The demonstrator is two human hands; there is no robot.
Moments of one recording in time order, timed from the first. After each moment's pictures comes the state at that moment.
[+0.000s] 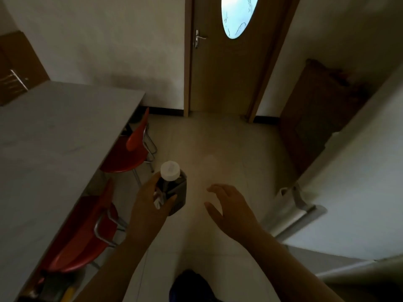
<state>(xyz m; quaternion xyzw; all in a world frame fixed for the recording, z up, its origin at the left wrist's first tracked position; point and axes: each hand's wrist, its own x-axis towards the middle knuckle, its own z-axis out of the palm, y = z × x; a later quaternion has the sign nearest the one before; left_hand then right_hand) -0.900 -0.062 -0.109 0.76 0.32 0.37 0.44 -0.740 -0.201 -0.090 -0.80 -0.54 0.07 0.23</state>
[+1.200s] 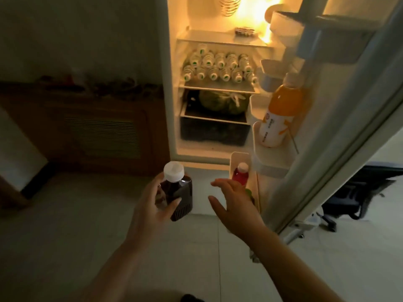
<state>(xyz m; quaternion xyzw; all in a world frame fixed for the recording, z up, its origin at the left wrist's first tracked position) -0.364 0.090 -0.069 0.77 -0.34 -0.03 0.55 -0.492 -0.083 -0.051 -0.94 0.20 -0.13 0.23</state>
